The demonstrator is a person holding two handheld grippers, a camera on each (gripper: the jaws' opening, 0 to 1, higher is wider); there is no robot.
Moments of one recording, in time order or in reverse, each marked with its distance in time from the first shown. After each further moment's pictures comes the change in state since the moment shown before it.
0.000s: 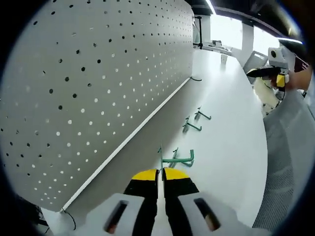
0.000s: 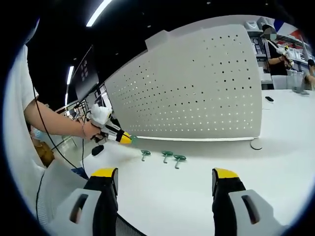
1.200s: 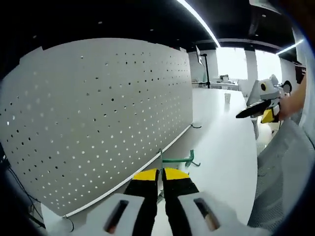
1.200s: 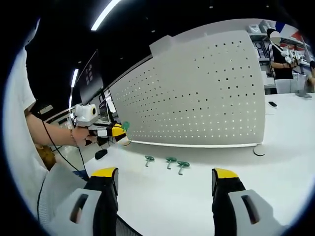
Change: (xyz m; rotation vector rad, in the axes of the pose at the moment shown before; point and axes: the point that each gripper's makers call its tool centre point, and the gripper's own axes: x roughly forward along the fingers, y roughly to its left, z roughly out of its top) left arm -0.061 -0.039 0.073 -0.027 -0.362 0.110; right arm -0.001 0.006 0.009 -0.008 -0.047 0.034
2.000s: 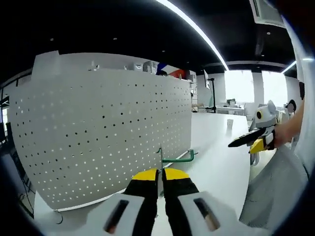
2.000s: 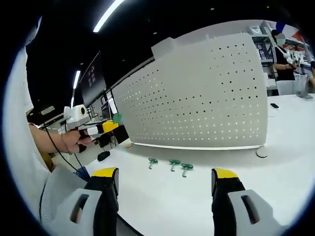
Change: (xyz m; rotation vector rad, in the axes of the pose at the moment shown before) left arm -0.034 -0.034 0.040 -0.089 -0.208 0.051; right arm 0.000 0.009 0.005 -0.004 -0.020 0.016
